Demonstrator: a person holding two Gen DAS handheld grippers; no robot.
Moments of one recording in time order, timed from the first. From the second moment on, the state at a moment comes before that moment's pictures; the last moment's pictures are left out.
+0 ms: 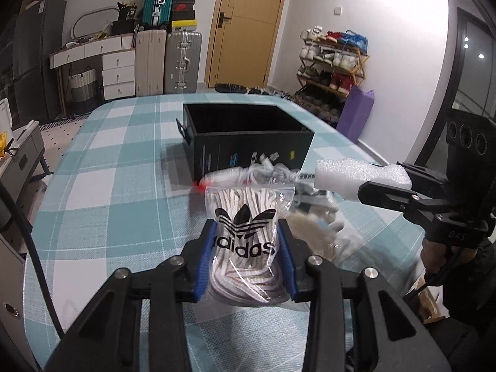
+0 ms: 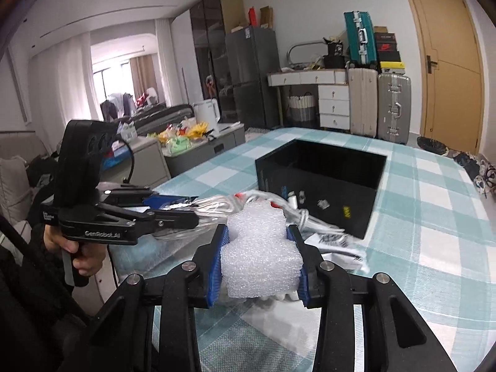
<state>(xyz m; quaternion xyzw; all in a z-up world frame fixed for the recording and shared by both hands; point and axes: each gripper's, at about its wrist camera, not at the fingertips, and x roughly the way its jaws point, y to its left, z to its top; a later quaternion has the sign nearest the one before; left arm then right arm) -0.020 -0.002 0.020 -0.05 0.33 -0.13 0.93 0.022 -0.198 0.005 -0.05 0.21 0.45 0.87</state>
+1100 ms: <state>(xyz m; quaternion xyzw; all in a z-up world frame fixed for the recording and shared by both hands) 0.029 0.000 0.070 -0.07 0.25 -0.08 0.96 0.046 -0.220 0.066 0.01 0.16 0.40 0.90</state>
